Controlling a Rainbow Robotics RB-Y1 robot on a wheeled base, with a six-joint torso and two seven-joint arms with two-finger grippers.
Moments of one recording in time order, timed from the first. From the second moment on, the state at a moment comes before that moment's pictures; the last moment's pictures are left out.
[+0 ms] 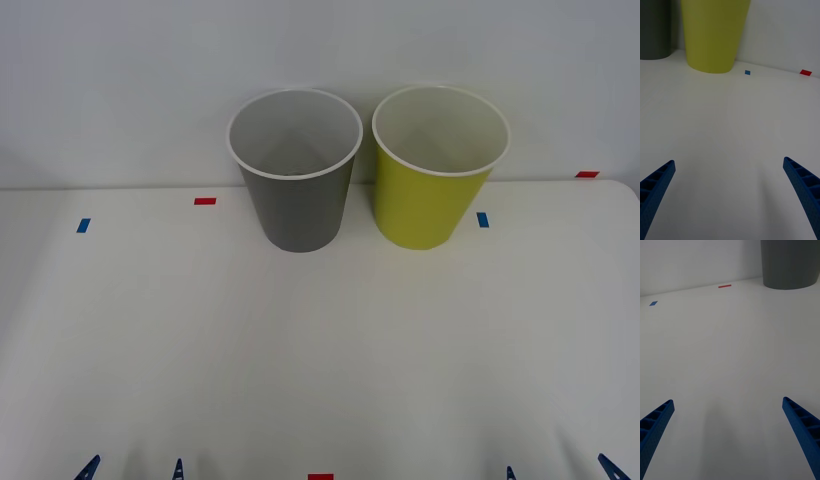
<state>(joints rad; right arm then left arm) 1.03 -0.35 0.21 -1.91 -0.09 -0.57 1.68 0.95 0.14 -0.18 -1.77 -0.10 -0.54 -1.53</state>
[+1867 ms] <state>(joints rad) 1.03 -0.35 0.21 -1.91 -0.09 -0.57 1.68 0.95 0.14 -0.18 -1.77 -0.10 -0.54 -1.53</state>
